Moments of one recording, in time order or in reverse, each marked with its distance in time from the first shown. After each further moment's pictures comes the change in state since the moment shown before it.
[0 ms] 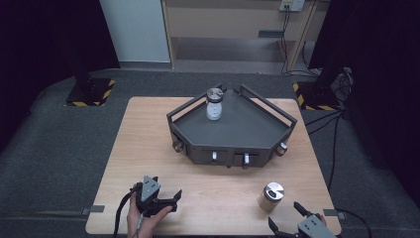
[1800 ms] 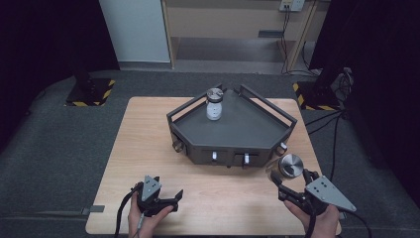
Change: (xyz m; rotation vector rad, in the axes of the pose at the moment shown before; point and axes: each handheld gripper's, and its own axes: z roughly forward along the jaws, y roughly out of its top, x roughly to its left) left arm 0.001 0.000 0.001 -0.010 -0.013 -0.011; right arm -0.025 0.076 0.018 -0.268 0.020 -0.048
